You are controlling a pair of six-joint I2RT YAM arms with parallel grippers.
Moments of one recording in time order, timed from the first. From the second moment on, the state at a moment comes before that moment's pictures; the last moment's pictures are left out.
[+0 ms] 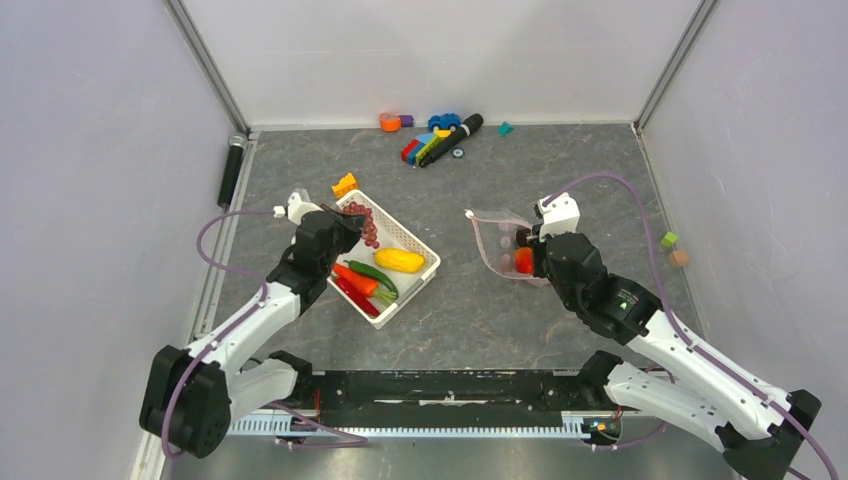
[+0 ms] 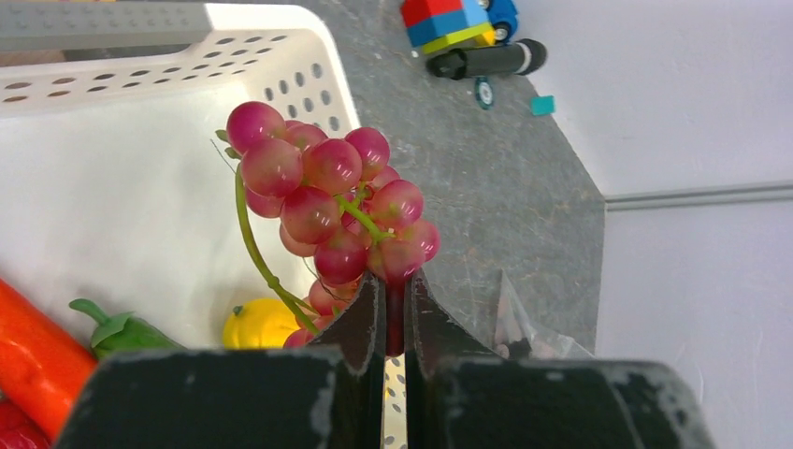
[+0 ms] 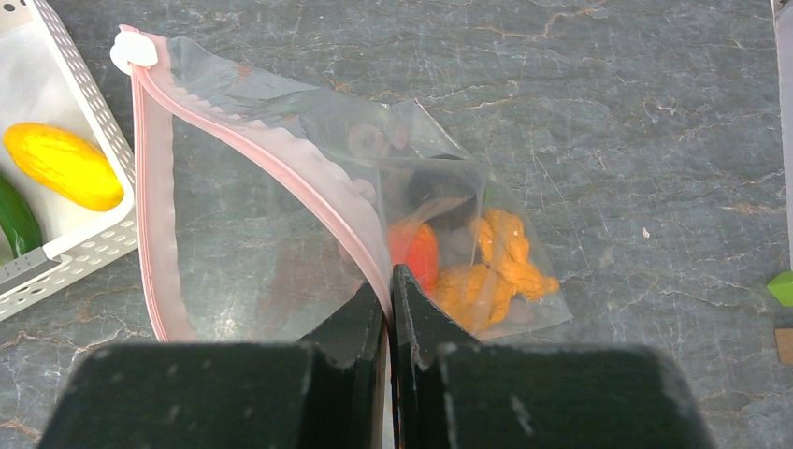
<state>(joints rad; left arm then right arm) -0.39 1.09 0.56 0.12 -0.27 -1.05 0.80 0.78 0.79 -0.46 0.56 0.18</state>
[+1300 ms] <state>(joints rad) -0.73 1.21 0.70 0.63 0.60 -0.65 0.80 0.74 0.78 -0.46 0.49 0.18</state>
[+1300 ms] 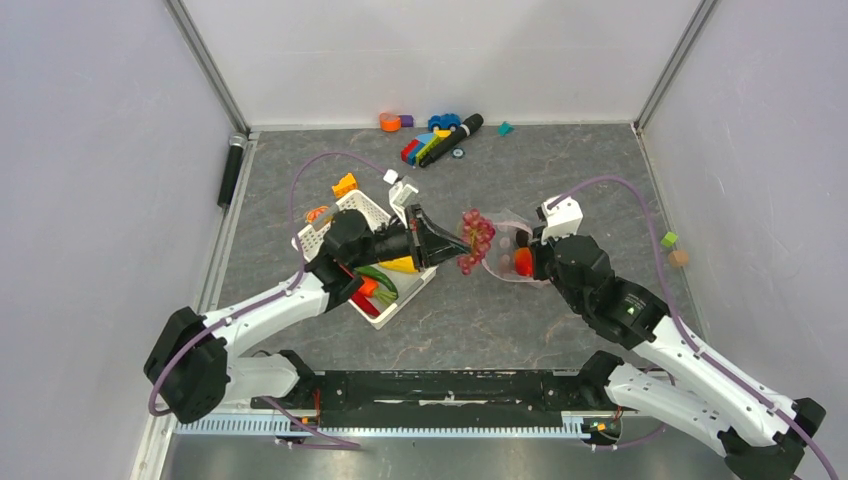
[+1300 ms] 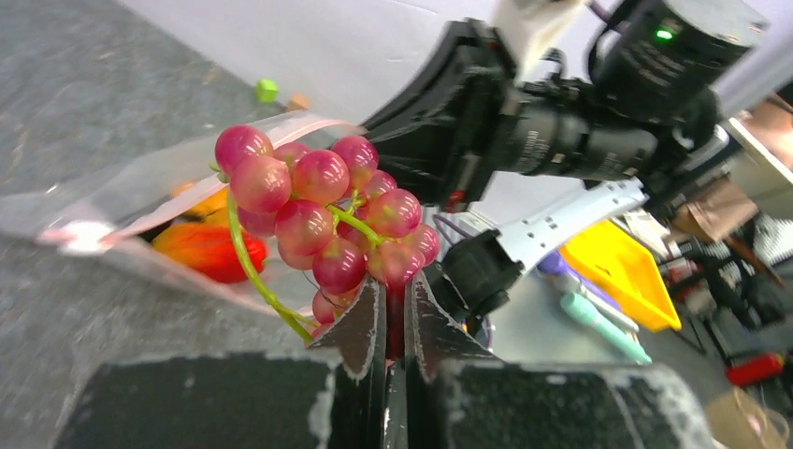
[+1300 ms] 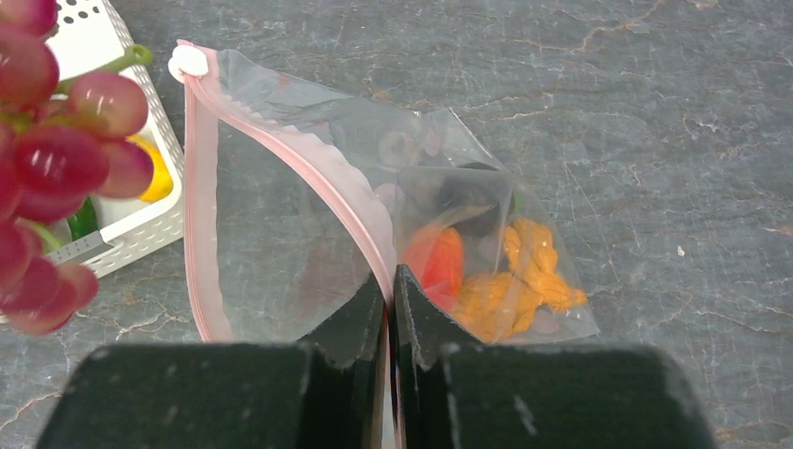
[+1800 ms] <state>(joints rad) -0.77 1.47 0.90 0.81 0.87 -0.59 0.80 0.72 0.77 -0.45 0.44 0.16</state>
